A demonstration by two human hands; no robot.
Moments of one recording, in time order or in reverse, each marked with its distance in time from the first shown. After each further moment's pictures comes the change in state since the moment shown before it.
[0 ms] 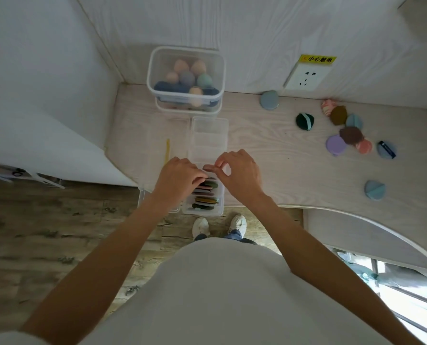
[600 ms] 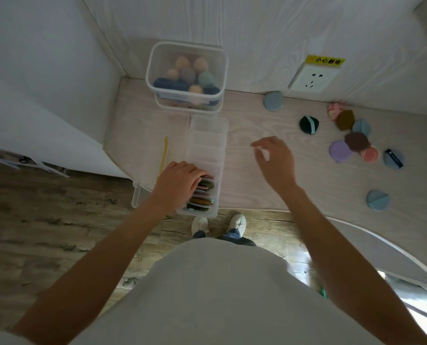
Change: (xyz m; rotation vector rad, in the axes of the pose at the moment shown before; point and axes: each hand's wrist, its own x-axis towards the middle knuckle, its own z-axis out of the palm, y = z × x) left_hand -0.006 0.005 0.021 0.017 0.029 -0.039; right_hand 0.022 0.079 -0.034 0.082 0.016 0.127
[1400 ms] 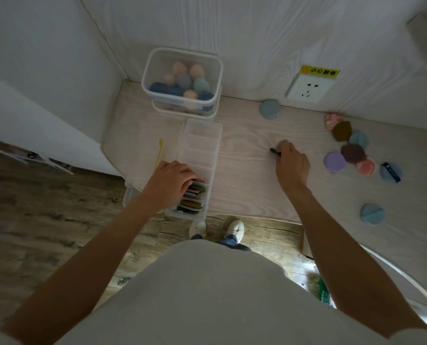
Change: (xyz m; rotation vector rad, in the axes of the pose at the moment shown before) left_hand 0.008 0.009 -0.008 -0.027 -0.091 -0.081; right_hand 0.024 0.070 -0.010 -0.450 0.041 0.021
